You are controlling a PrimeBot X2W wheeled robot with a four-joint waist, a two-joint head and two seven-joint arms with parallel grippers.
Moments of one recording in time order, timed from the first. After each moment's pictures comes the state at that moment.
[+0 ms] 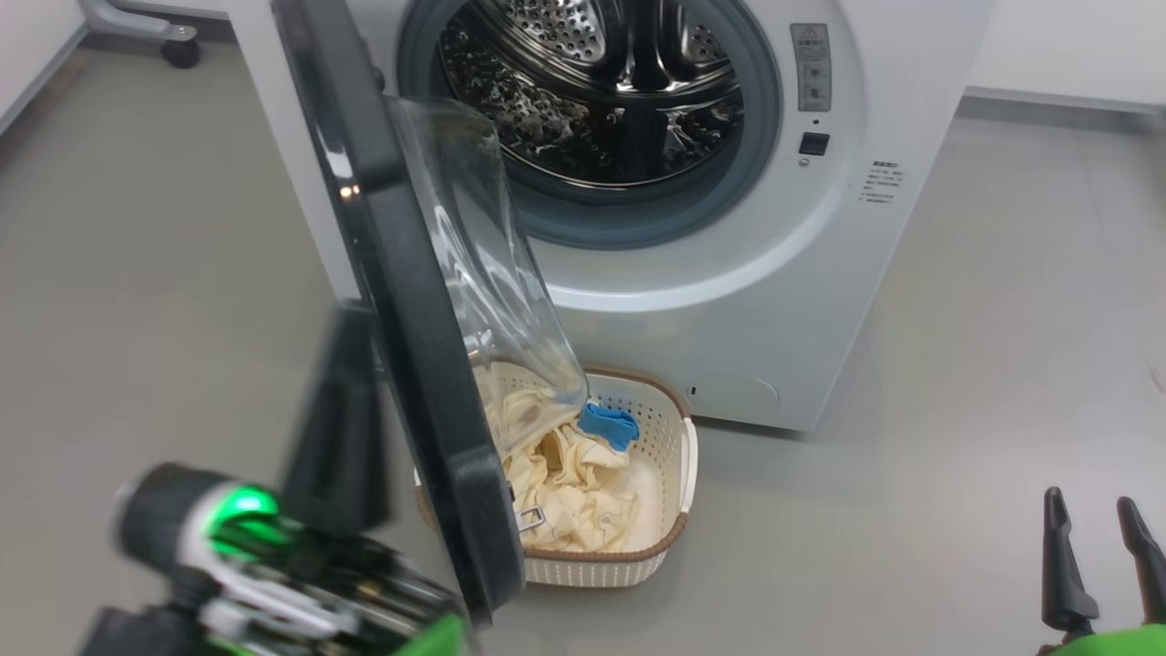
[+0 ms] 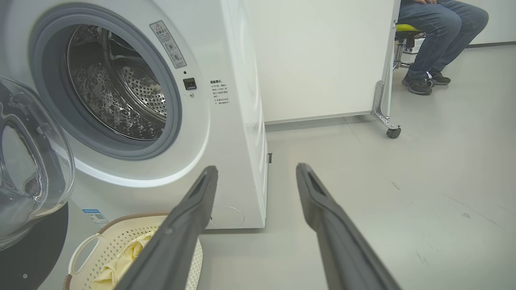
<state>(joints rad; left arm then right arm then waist) -0.03 0.04 -0.15 -0.44 -0.17 -0.06 -0.25 0.23 -0.09 -0.18 0.08 0.28 0.13 -0.25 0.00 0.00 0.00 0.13</state>
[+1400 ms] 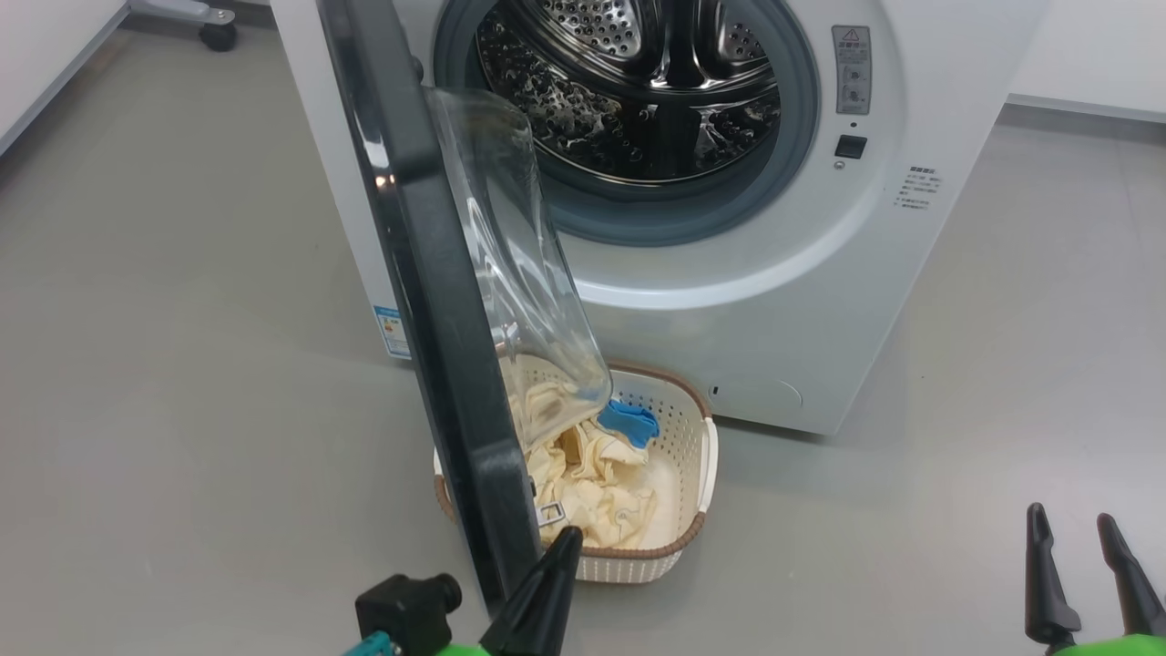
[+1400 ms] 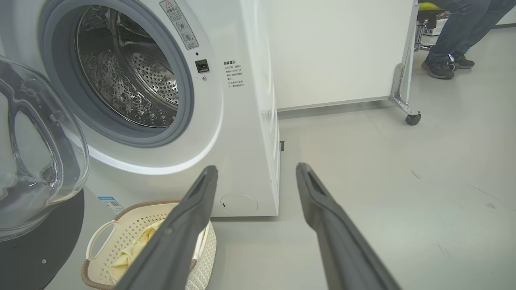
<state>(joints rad) 0.00 0.11 -0.62 -0.09 -0.61 0.13 -0.04 0.24 -0.08 -0.16 0.10 0.30 0.13 -0.25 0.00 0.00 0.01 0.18</state>
